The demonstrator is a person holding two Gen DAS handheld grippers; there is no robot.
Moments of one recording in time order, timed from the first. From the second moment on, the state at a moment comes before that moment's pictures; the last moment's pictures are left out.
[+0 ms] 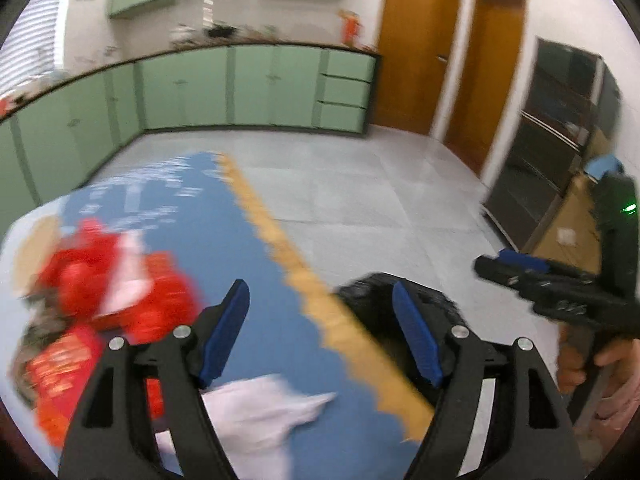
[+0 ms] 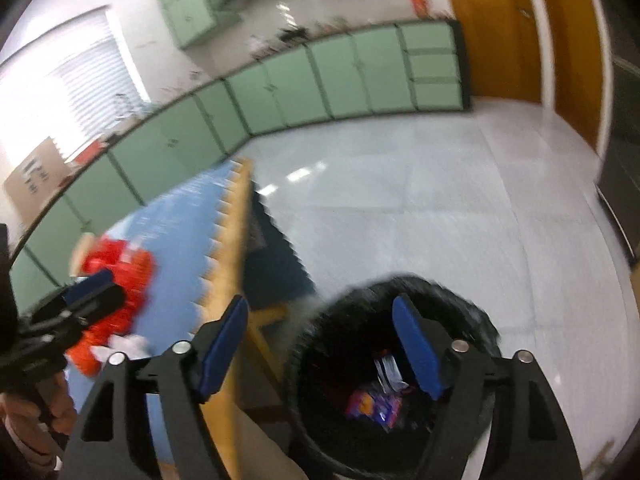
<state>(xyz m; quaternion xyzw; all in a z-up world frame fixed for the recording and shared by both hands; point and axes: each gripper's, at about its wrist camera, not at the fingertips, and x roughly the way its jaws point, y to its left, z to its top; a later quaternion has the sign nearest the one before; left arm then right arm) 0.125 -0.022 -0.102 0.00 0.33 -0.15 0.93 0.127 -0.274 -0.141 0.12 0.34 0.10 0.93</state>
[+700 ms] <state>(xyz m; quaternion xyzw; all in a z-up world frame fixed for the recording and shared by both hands) 0.085 0.127 -0.134 -0.04 0.36 0.02 0.93 0.162 -0.082 -0.156 0.05 0.37 0.24 0.90</state>
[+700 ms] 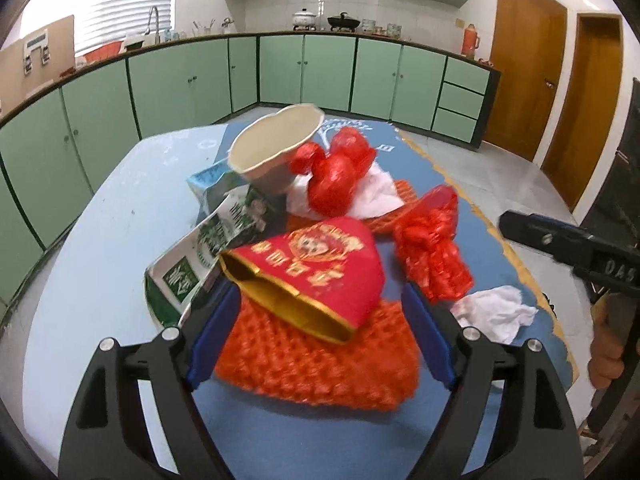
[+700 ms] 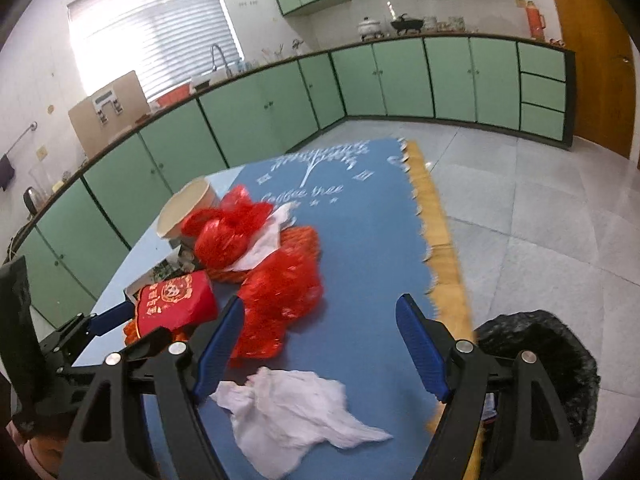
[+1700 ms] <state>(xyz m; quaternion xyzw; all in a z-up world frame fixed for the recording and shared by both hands) 0.065 0.136 -0.164 -0.07 0.39 0.02 0.92 0.142 -0.084 -0.143 0.04 0.37 0.27 0.89</state>
